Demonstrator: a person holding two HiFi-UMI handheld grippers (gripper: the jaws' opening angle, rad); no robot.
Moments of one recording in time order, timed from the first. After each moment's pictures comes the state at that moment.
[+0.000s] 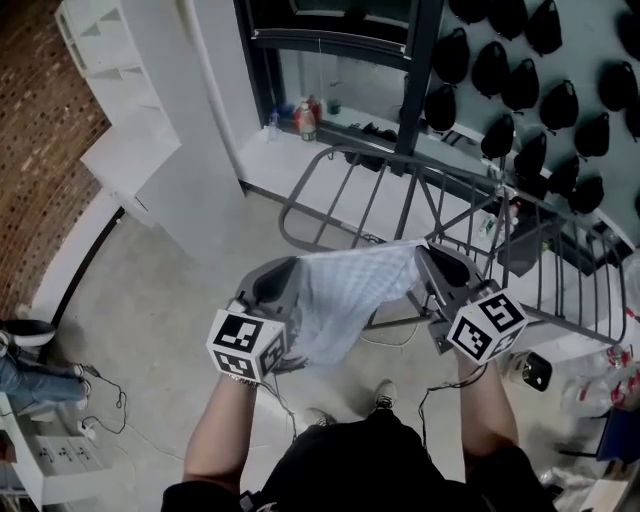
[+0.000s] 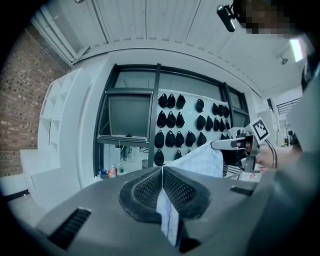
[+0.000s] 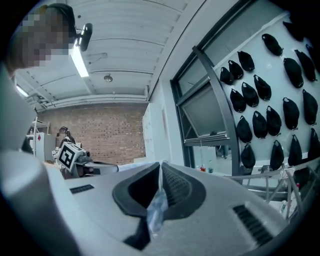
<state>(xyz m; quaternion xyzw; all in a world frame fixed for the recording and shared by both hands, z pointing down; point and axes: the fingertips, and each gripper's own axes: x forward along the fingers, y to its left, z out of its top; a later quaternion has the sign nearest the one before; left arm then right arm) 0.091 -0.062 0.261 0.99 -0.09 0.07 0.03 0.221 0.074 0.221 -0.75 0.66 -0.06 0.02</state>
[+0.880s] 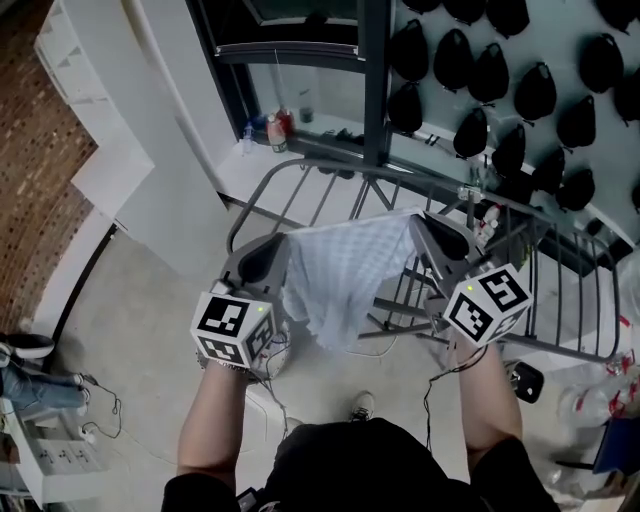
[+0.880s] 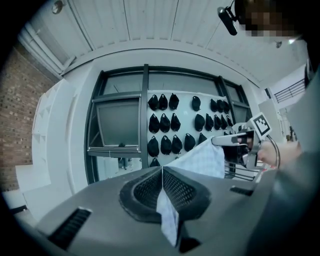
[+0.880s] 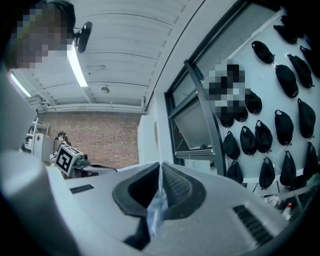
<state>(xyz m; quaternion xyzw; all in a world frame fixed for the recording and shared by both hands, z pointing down) 0.264 0.019 0.207 0.99 -0.11 0.04 -0.02 0.392 0.158 0.168 -0.76 0.65 -0.01 0.05</state>
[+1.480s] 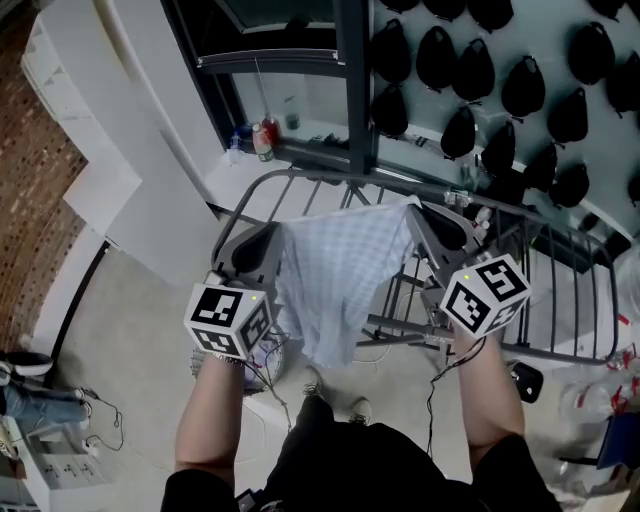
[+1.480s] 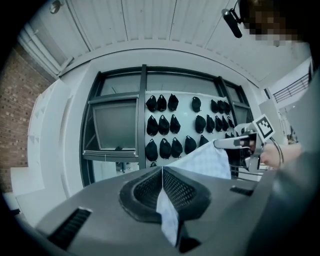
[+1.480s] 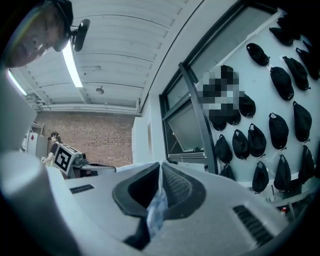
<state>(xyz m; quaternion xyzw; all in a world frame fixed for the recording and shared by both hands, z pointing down) 0.325 0.015 0.188 0.99 -0.10 0.03 -0.03 0.451 0.163 0.158 -0.77 0.63 -0.01 0.06</state>
